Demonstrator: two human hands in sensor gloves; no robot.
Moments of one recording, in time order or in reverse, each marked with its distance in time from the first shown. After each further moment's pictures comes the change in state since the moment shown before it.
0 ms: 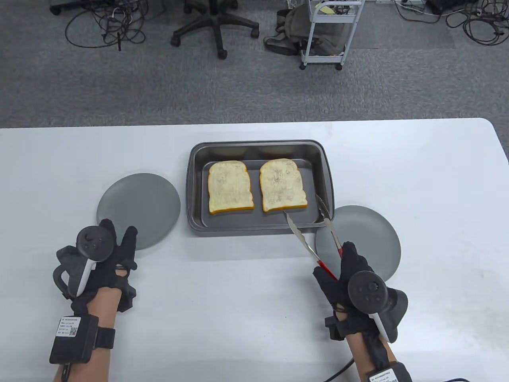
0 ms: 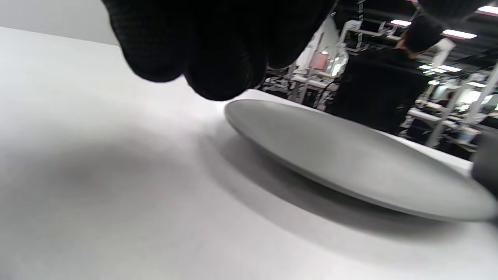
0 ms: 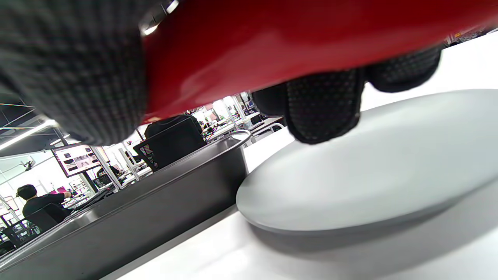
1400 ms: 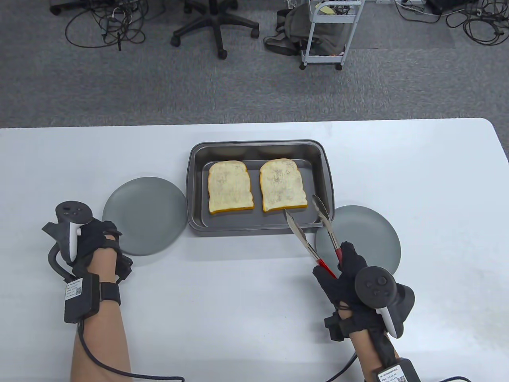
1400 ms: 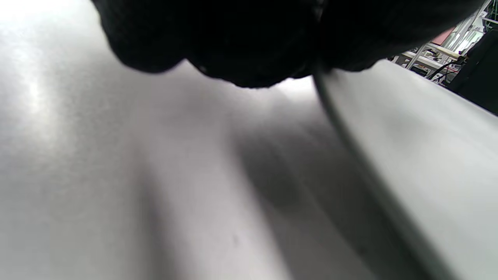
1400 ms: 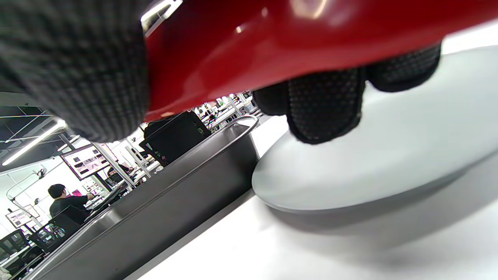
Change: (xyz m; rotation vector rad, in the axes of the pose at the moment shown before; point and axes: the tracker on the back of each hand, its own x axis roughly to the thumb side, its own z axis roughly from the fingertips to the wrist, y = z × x) left_hand -0.023 -0.009 -0.064 -0.135 0.315 0.168; right_hand -0.005 -0.001 -0.007 0.086 0.017 -0.117
